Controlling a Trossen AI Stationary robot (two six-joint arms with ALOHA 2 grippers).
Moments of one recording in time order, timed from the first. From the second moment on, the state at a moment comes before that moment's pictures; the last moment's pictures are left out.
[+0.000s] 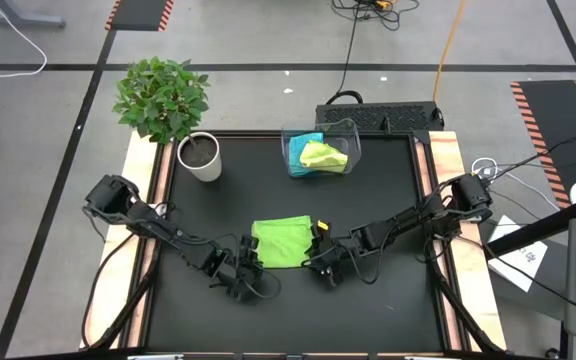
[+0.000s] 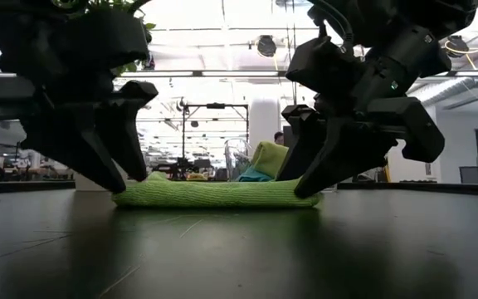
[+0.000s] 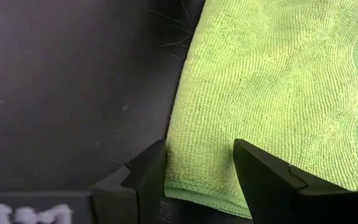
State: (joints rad) left arm -0.49 1.70 0.86 -0.22 -0.35 -0.04; right arm 0.28 1.77 0.81 0.14 0.13 -0.14
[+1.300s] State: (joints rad) left arm -0.44 1.78 0.86 -0.21 -0.29 -0.01; right arm 0.26 1.83 0.81 0.17 0.10 -0.19
